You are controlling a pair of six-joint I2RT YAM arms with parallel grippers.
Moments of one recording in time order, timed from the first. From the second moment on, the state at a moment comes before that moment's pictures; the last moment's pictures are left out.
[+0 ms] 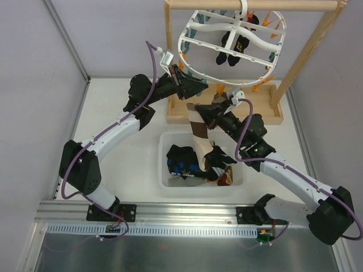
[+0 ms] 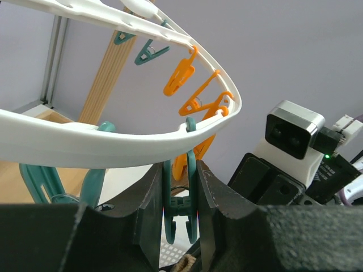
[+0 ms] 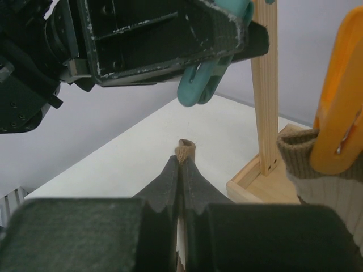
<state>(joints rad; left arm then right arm) -0.55 1.58 1.31 0.65 0.68 -0.73 0.68 1.09 0.79 0.51 -0.15 0.27</state>
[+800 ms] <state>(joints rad) -0.55 1.65 1.29 0.82 0.70 -0.83 0.62 1.13 0.85 0.55 -0.18 0.33</state>
